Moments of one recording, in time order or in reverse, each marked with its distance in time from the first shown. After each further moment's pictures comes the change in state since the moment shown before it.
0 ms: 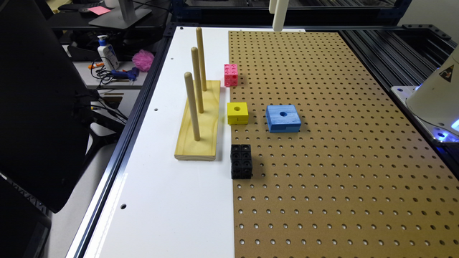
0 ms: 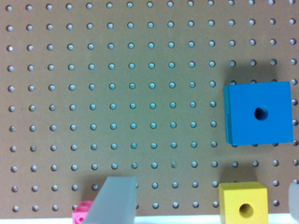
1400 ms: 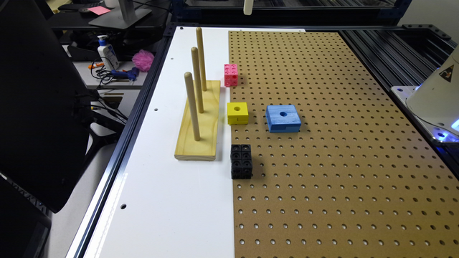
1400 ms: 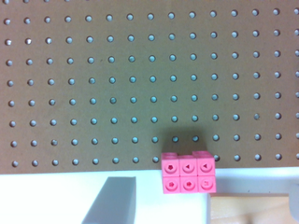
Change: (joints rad) arm -0.157 0.184 -0.016 0.186 -0.004 0.036 -0.168
